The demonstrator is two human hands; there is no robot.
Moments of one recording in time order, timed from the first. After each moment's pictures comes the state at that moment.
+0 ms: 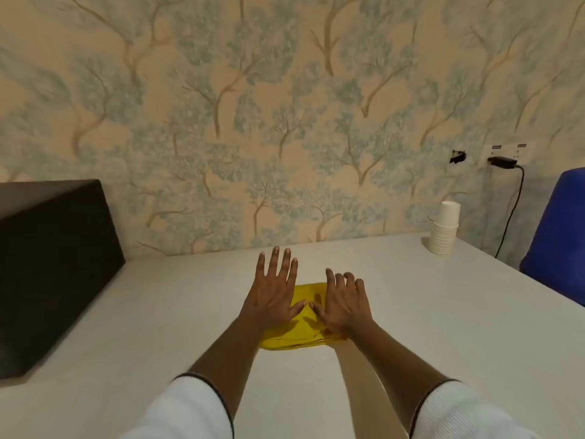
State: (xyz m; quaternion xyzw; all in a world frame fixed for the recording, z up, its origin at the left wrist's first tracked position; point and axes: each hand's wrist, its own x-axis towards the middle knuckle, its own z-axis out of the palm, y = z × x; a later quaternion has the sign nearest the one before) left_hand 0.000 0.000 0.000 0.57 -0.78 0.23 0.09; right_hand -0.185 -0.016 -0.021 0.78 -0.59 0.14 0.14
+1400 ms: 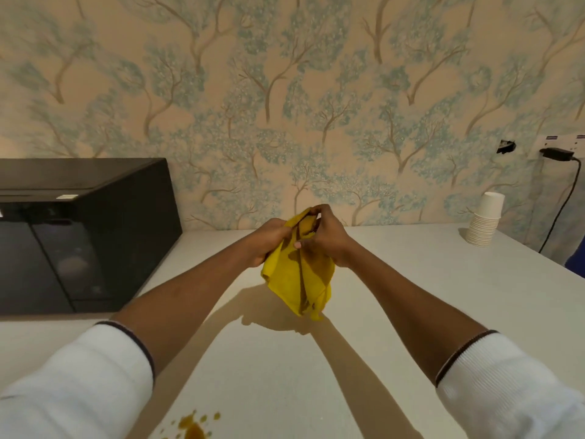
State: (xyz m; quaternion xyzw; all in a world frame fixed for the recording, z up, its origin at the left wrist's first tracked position) left_hand 0.082 0.077 0.122 0.58 -0.57 -0.43 0.40; right_hand -0.074 0.036 0.112 0.71 -0.41 0.38 -0.42
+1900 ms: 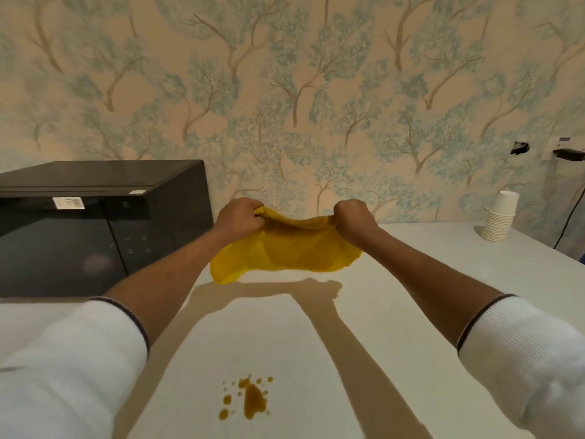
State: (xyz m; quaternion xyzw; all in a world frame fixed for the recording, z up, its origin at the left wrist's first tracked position) left_hand 0.204 0.150 0.153 0.66 -0.69 0.01 0.31; right_hand -0.045 0.090 0.152 0.84 -0.51 0.17 0.12
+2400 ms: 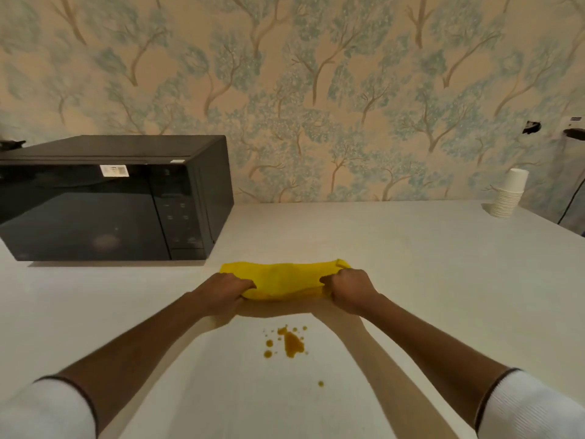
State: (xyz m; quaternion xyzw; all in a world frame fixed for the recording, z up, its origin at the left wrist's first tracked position) left_hand 0.288 0.276 -0.014 0.62 -0.79 0.02 -0.04; right_hand -0.013 0.210 -0.007 0.90 -0.42 0.03 0.10
